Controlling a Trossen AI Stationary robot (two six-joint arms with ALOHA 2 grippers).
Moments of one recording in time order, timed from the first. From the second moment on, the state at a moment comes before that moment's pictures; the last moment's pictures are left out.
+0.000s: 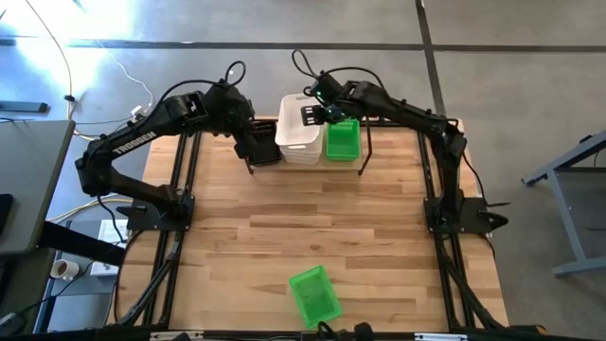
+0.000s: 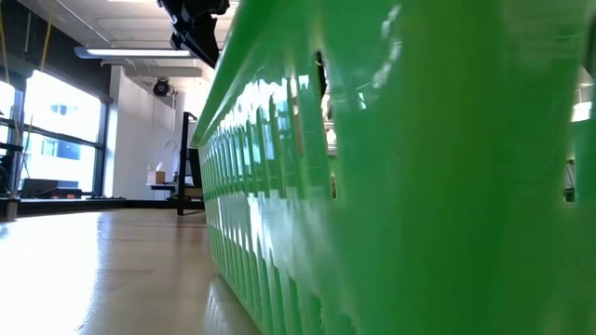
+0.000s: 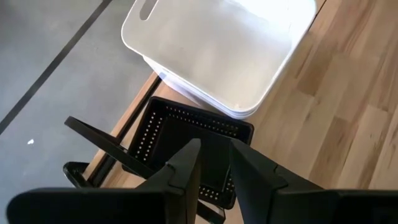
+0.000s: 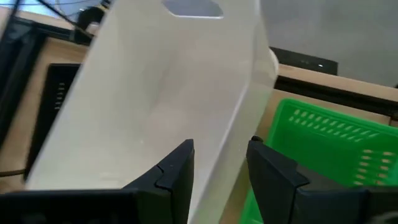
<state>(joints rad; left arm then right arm) 0.63 1.29 1.42 -1.00 -0.11 0.06 -0.48 1.97 1.97 -0.99 0.18 0.76</state>
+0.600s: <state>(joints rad) 0.63 1.29 1.42 -0.97 -0.11 0.06 -0.53 2.01 1.97 -1.02 0.19 0.74</state>
